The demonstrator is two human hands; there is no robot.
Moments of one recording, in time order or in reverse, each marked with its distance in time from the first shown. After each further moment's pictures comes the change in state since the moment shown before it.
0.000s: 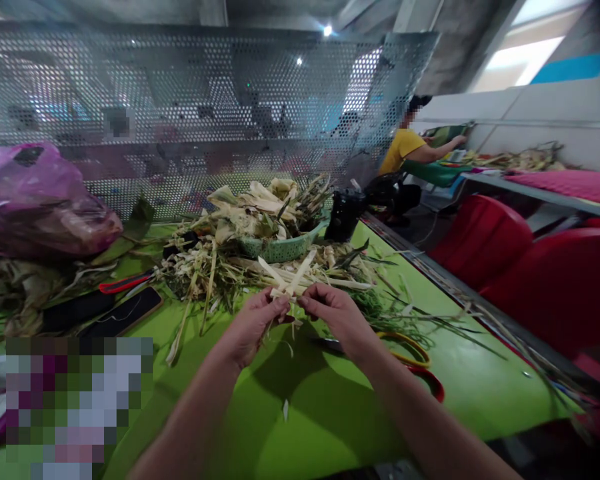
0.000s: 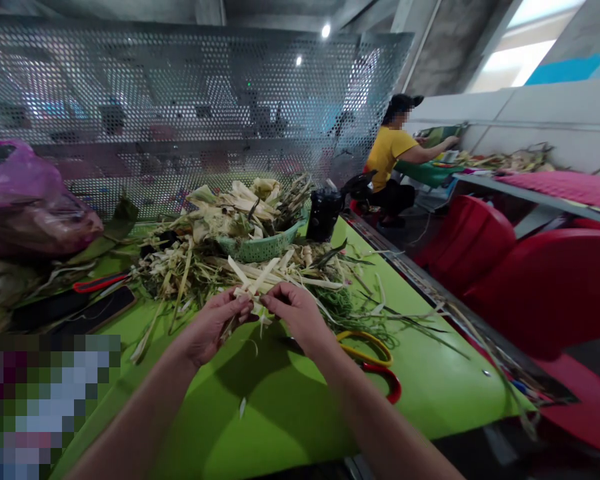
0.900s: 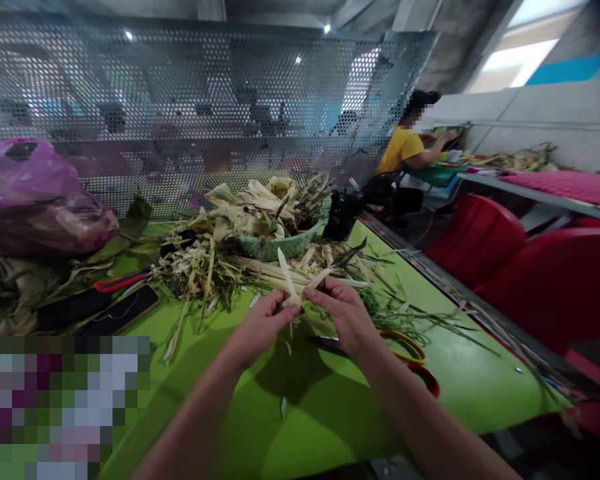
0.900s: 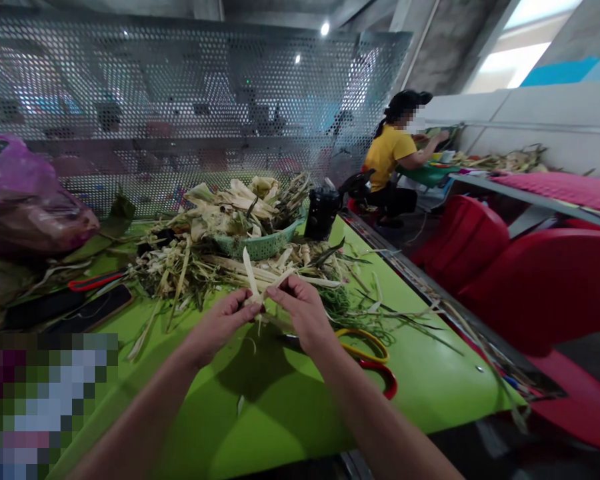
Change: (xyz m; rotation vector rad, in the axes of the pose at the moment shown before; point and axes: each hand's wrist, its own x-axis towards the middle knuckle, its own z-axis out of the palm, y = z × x) left_hand -0.002 -0.002 0.006 0.467 -0.130 0.133; right_hand -0.002 0.001 -0.001 0.268 0.100 0.002
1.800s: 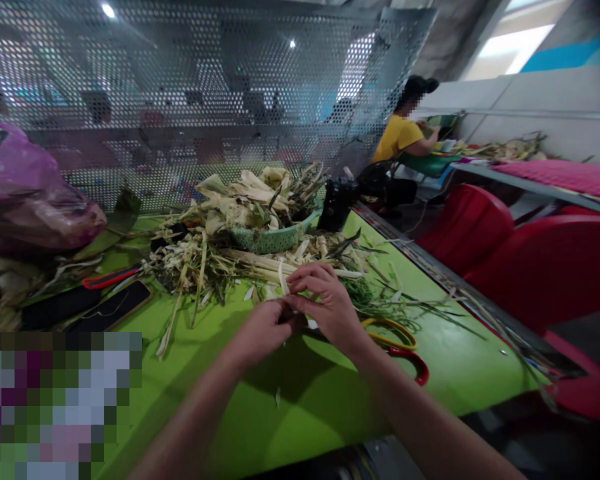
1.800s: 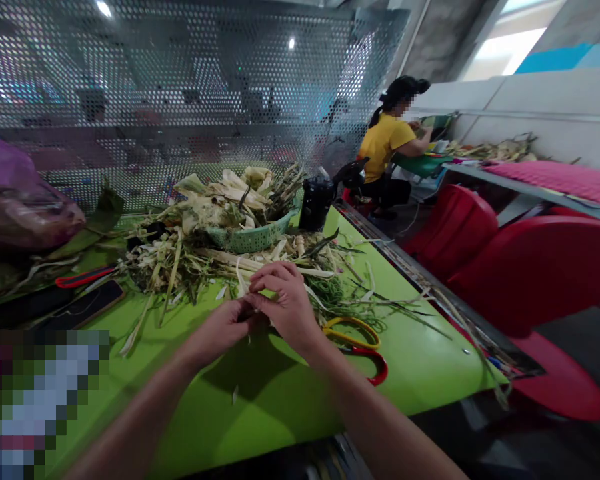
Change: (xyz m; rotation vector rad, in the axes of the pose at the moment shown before) left_hand -0.001 -0.016 0.010 0.246 -0.085 -0.035; right_hand -0.004 -0.005 0.006 -0.712 0.008 -0.572
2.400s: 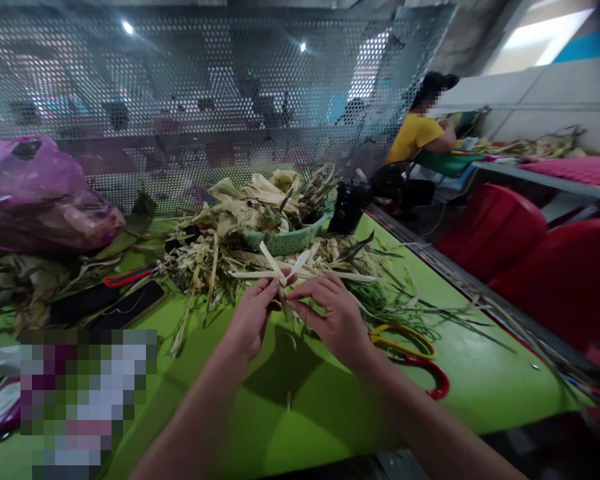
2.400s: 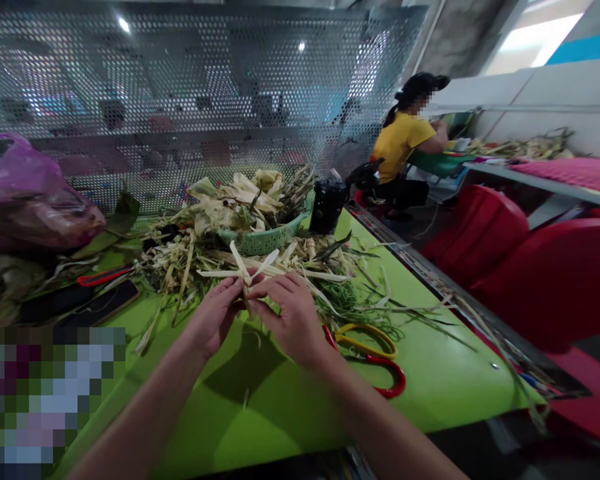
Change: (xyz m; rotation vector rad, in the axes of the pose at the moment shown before) left_hand 0.007 0.000 -0.018 -0.660 0.374 -0.046; right_hand -0.004 -0.009 0.004 -0.101 -0.048 -0.142
